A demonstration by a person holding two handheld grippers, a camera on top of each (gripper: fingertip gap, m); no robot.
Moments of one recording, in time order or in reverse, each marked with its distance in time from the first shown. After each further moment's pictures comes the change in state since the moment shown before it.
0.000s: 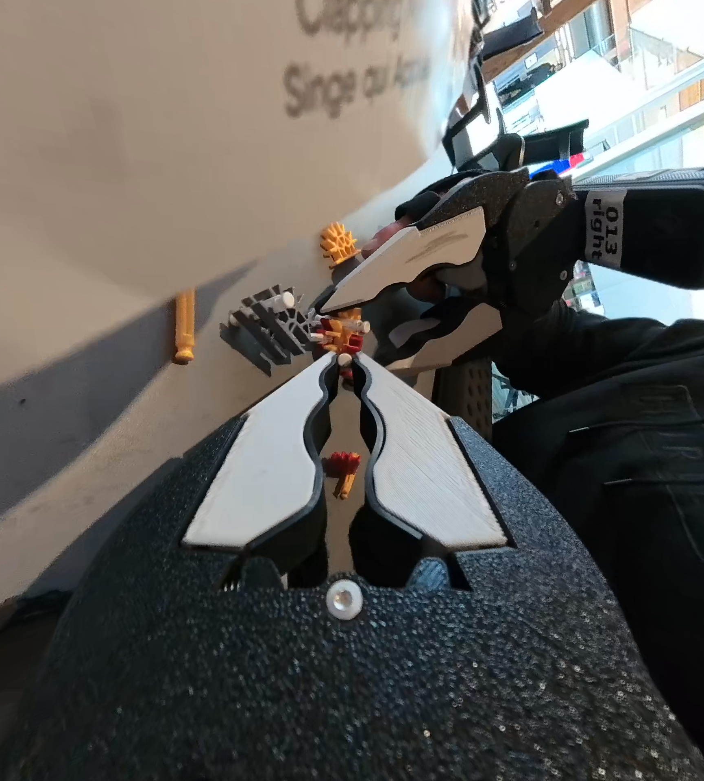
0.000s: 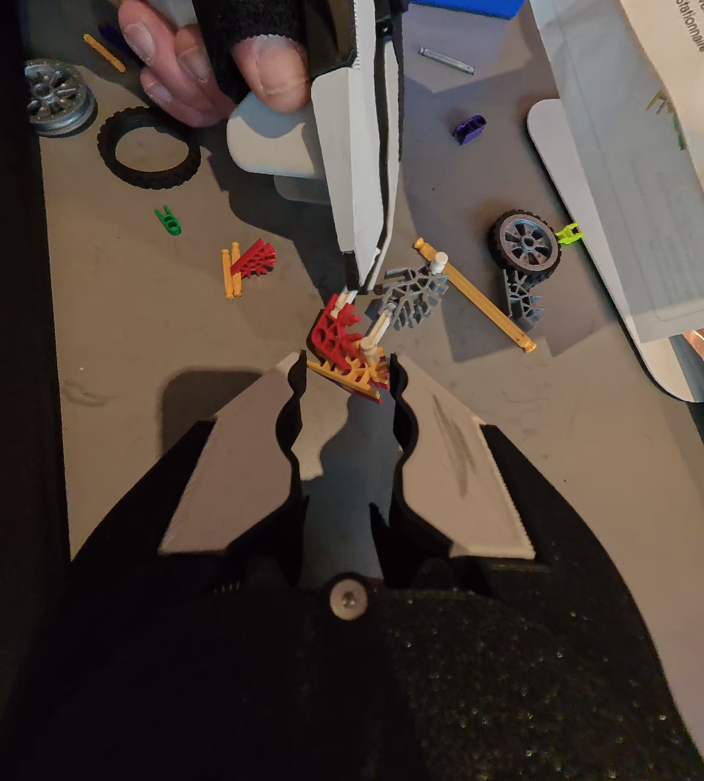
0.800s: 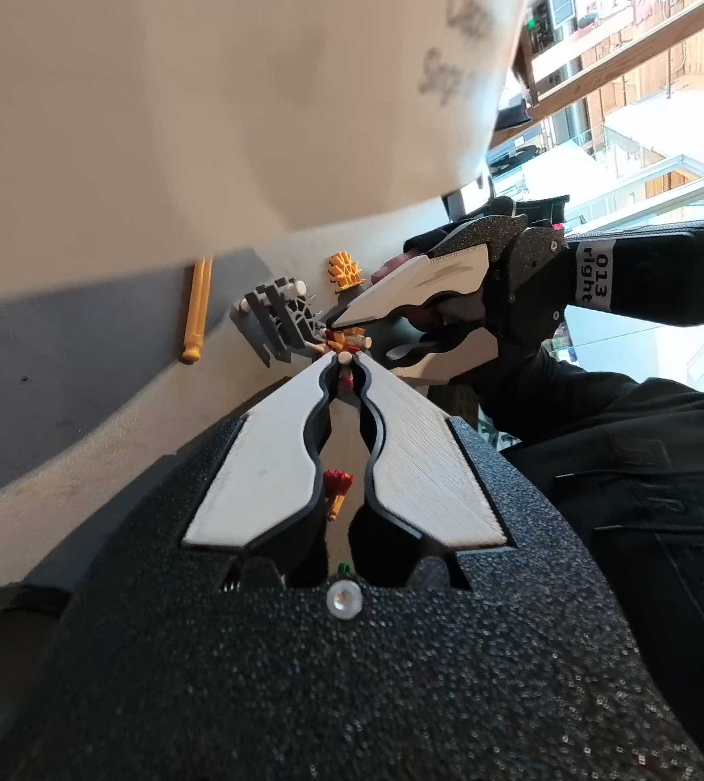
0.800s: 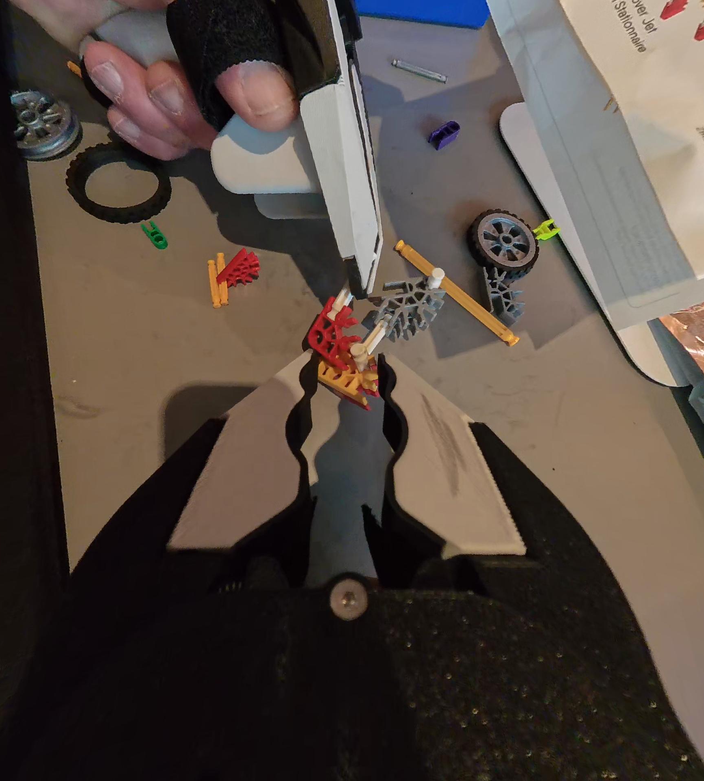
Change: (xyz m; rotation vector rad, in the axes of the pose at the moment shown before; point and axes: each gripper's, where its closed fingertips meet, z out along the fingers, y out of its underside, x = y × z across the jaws) left arm -0.002 -0.008 0.002 0.100 -0.004 -0.097; right arm 0.006 -0.002 -0.004 0.020 0.030 0.039
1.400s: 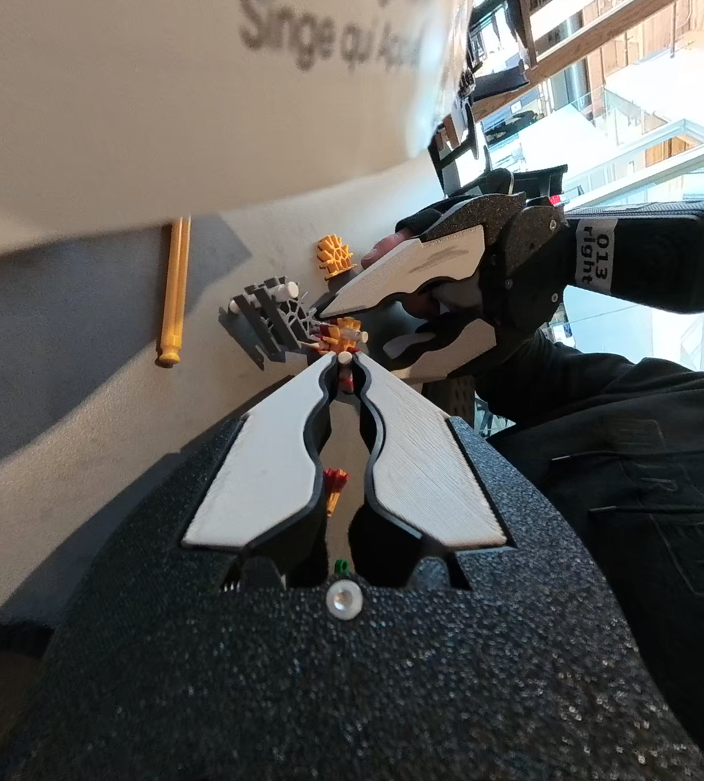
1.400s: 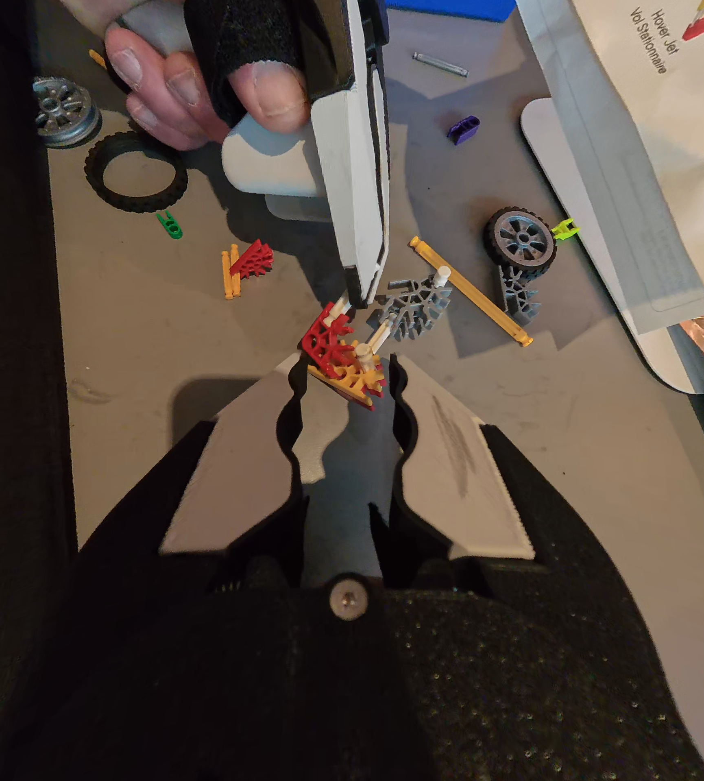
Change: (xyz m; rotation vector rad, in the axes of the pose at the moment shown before) left arm 0.004 0.007 0.005 -0.060 0.023 0.012; right arm -0.005 0.002 0.000 -0.008 -0.035 -0.016
